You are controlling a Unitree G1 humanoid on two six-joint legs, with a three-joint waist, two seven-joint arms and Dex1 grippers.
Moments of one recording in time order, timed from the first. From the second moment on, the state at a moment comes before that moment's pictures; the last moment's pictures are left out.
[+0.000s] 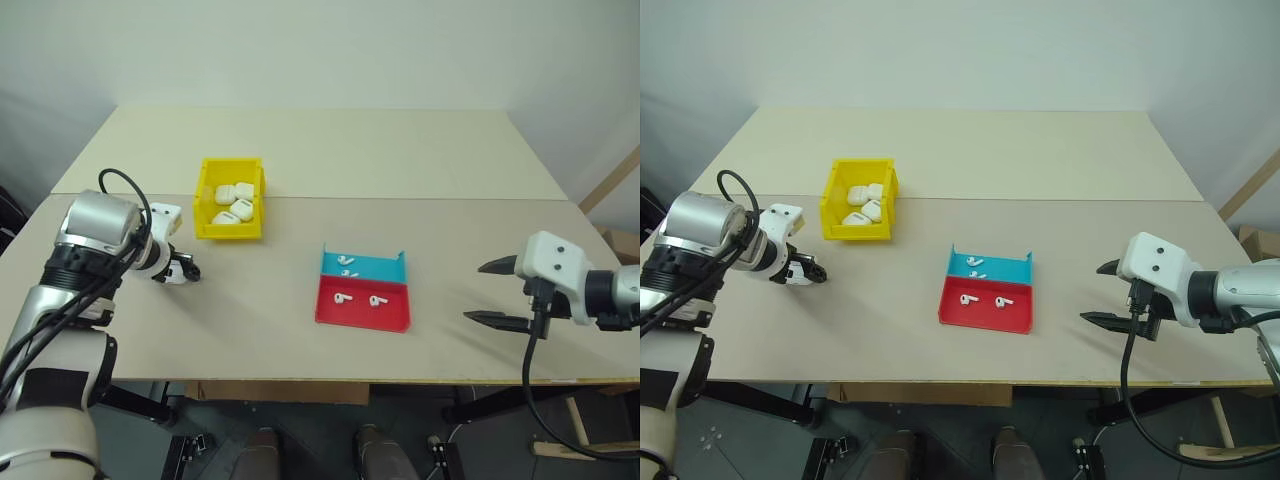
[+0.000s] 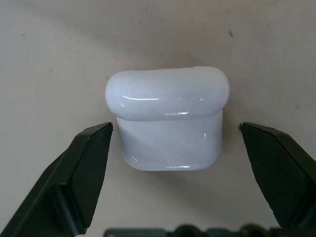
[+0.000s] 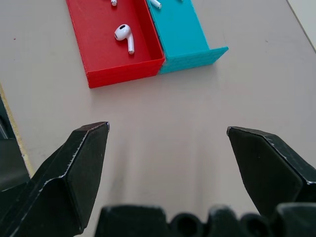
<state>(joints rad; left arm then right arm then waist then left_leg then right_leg) -1.03 0.81 -0.30 0.49 -0.36 1.48 -0.41 -0.14 -1.16 -0.22 -0.35 0.37 0.51 1.11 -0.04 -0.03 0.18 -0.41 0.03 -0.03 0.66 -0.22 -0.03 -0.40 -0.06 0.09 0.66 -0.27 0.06</state>
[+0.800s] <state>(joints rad) -1.00 0.84 -0.11 0.09 -0.46 1.57 -0.56 -0.15 -1.16 -0.24 -0.34 0.36 0.51 1.10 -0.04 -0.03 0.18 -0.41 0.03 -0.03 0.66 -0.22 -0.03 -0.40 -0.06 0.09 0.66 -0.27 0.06</state>
